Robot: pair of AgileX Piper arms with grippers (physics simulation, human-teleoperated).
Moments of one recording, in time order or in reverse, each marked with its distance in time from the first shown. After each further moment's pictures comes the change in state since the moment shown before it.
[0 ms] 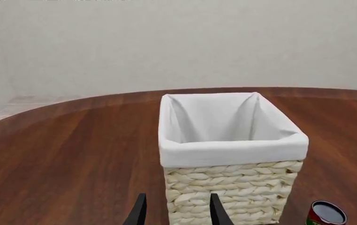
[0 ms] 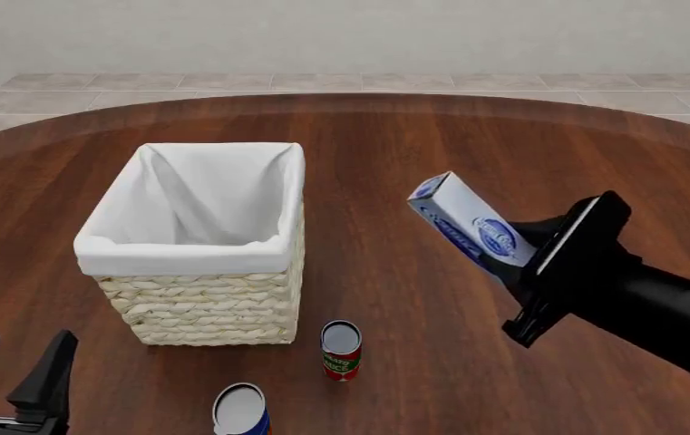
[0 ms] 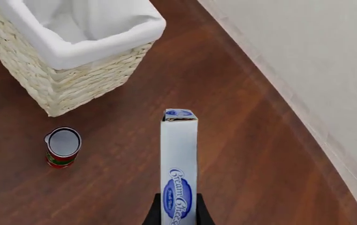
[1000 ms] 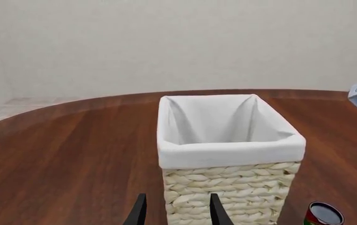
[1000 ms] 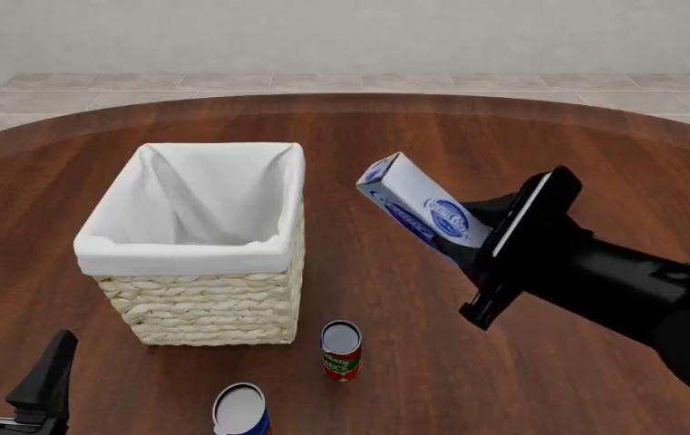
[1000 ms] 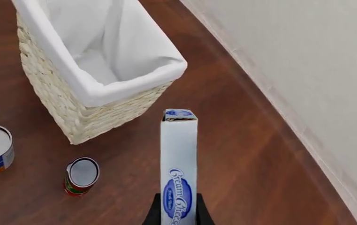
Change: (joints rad) left arm -0.007 -0.004 -0.002 -0.002 -0.005; right arm 0.128 0.105 -0.098 -0.057 0.013
